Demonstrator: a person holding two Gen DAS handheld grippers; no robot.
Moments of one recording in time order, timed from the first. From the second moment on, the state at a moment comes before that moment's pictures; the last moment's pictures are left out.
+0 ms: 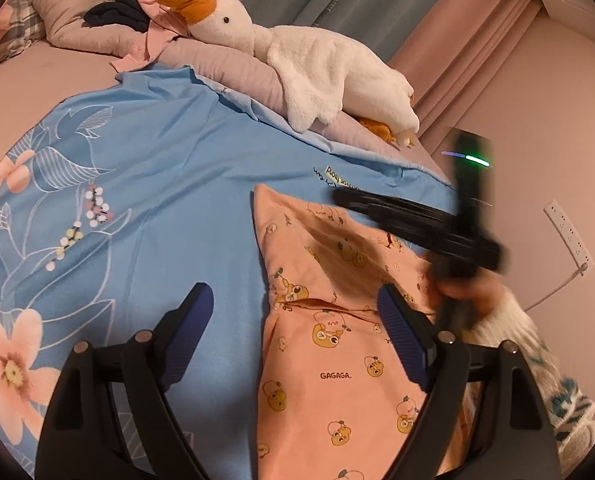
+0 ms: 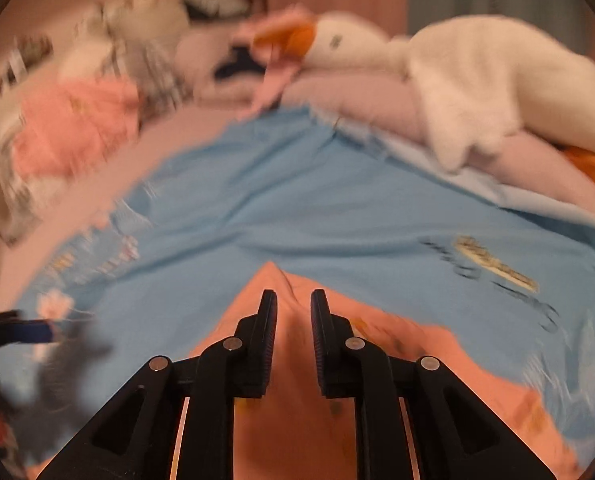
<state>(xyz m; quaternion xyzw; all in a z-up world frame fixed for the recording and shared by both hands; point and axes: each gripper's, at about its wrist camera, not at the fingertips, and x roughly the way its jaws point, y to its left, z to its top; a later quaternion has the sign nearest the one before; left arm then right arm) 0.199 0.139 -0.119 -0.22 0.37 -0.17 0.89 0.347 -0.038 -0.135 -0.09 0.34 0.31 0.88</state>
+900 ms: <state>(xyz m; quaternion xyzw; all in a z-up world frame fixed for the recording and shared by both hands) 0.161 0.053 -0.072 -0.04 0.37 -0.13 0.92 0.160 -0.206 -0.125 0.03 0.33 0.13 0.94</state>
